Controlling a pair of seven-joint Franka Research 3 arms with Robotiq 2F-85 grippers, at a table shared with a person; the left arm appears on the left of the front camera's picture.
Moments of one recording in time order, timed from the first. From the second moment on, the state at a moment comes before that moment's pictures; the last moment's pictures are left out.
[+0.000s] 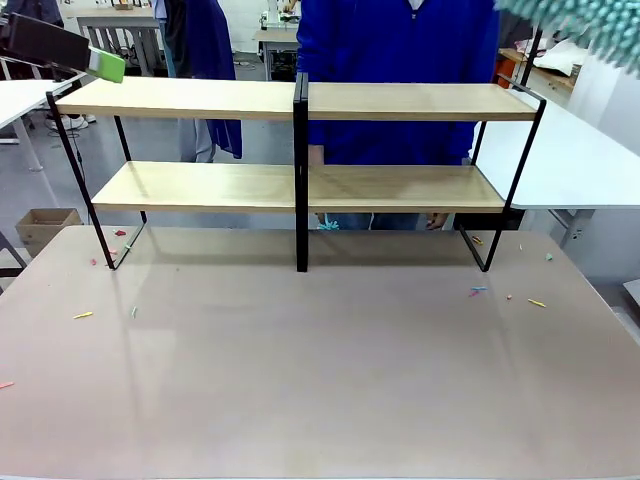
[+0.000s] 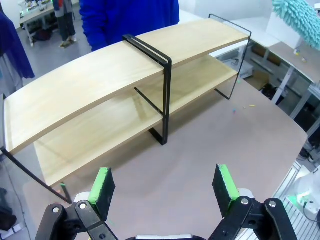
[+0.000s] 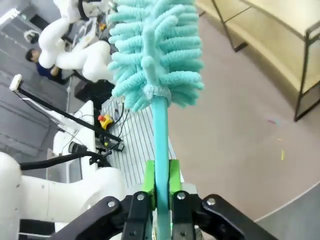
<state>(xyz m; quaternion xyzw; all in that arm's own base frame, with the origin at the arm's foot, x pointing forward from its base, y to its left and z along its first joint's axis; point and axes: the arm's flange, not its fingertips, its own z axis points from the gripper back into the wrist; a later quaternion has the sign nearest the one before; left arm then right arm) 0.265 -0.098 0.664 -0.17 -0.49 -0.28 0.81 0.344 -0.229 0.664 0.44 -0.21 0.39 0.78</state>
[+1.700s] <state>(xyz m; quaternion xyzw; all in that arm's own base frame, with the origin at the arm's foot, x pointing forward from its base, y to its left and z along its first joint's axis) 0.271 -0.111 0.668 -0.23 -0.43 -0.30 0.82 0.352 -0.213 0.643 0.38 -0.15 0.42 0.81</state>
